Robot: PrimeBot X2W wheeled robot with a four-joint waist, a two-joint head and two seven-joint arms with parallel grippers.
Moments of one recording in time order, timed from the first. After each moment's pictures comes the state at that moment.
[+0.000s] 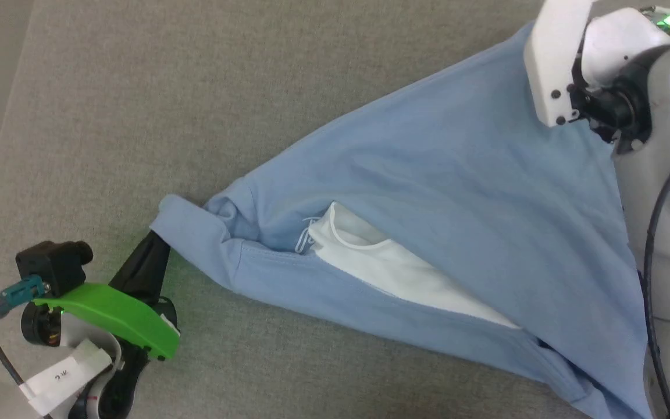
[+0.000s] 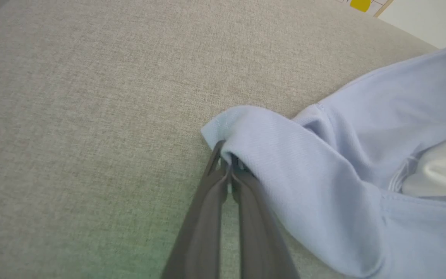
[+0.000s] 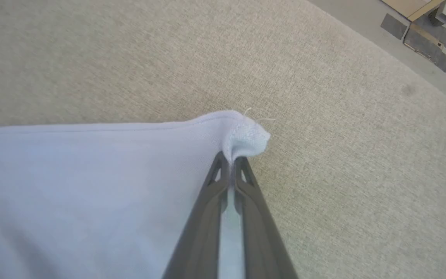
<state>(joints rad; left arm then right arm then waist) -0.22 0.66 -0.52 -0.09 -1.00 0.15 -0.15 -0.96 -0.15 0.15 0.30 0.11 0.13 1.11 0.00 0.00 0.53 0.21</state>
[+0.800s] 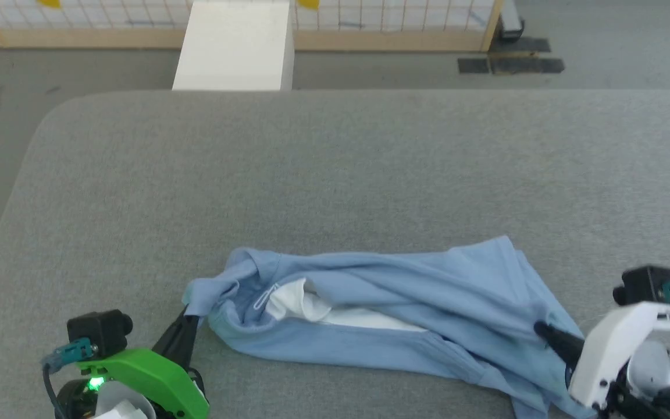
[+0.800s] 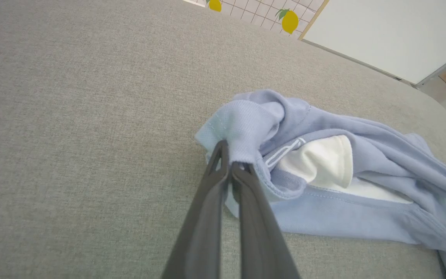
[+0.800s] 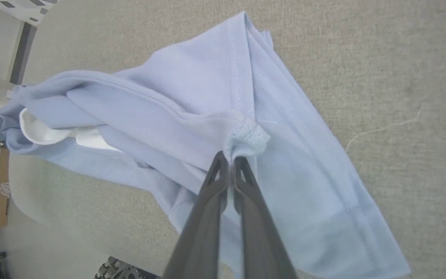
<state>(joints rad) -0.06 0.63 -0.59 -0.12 -1.03 0.29 -0.09 0.00 -0.06 -0.16 -0.13 0.49 0.13 0.90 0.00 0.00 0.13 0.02</state>
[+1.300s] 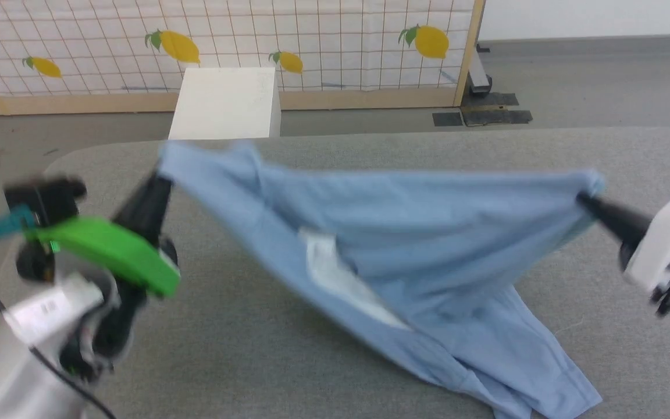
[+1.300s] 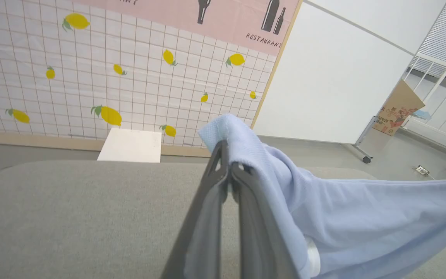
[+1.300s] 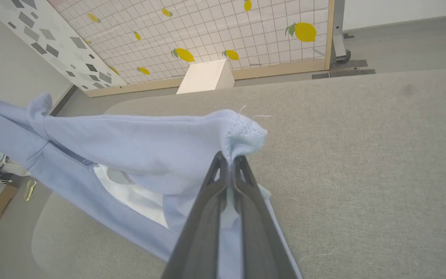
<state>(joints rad) -0.36 0.64 -0.51 -0.09 -1.04 0.18 -0.05 -0.28 -0.15 -0.21 -0.17 0.60 0.13 0.98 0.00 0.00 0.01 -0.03</state>
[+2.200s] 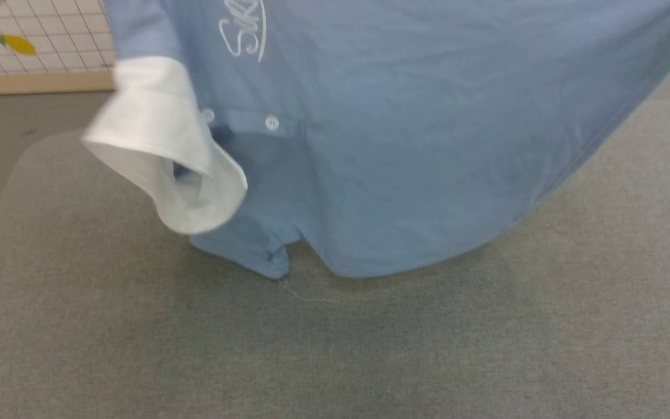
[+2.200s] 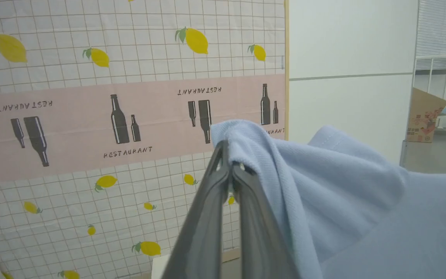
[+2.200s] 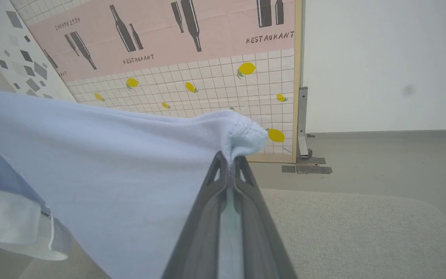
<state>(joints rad) -1.18 0.67 -0.50 0.21 -0.91 0.03 0.22 -0.85 -0.19 -0.31 -0.13 0.51 0.13 1.14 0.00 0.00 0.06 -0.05</state>
